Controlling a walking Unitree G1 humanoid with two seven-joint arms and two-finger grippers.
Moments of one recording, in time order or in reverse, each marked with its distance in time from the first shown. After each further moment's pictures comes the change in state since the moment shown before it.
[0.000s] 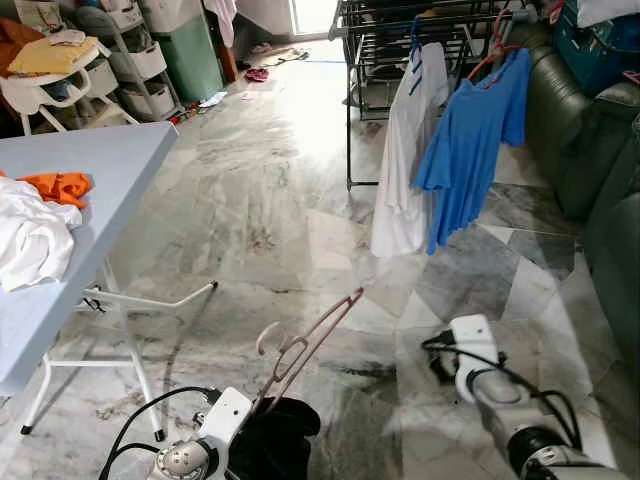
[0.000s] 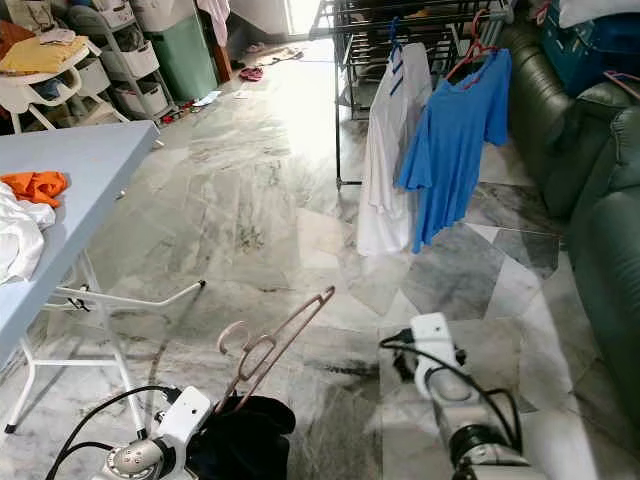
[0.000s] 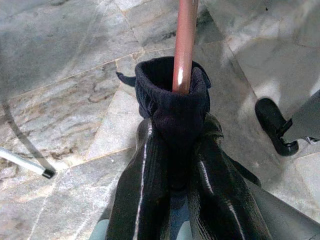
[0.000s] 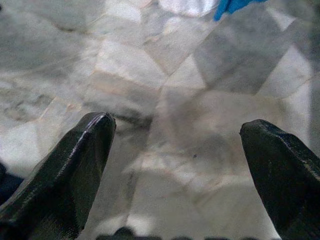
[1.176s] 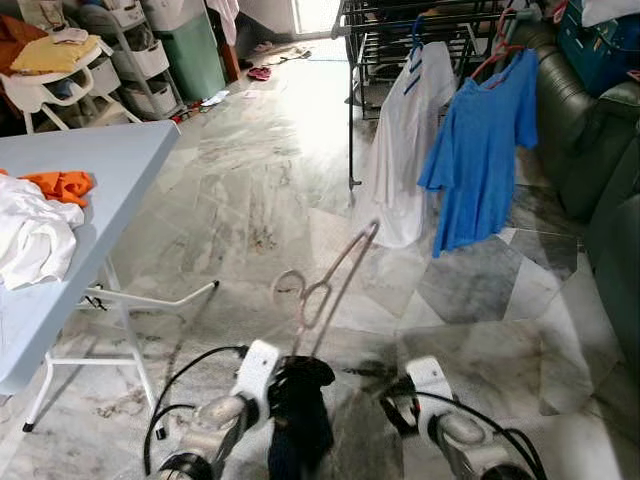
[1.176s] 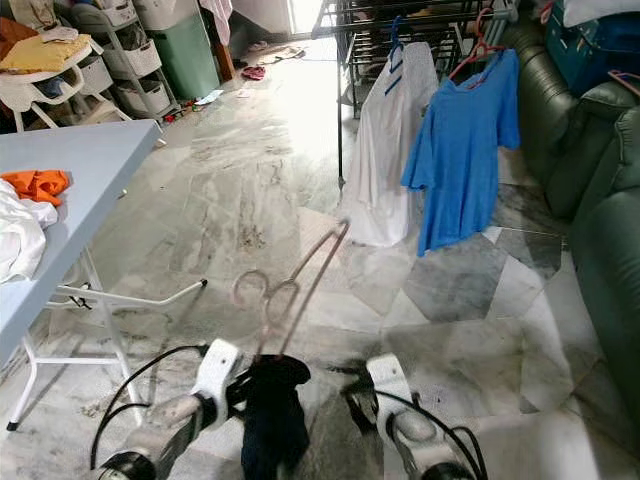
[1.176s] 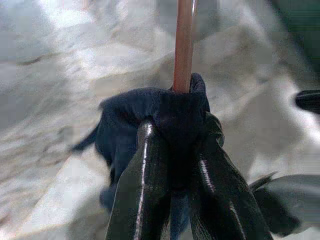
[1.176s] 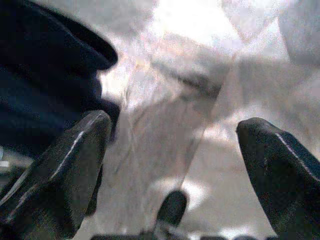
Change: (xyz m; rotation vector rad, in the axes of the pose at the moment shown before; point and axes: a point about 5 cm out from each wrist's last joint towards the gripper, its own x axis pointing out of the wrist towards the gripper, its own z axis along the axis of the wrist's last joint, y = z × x) left arm 0.023 -0.016 0.082 -0.170 -0.264 -0.150; right arm -0.010 0.062 -0.035 -0.011 0.078 0.263
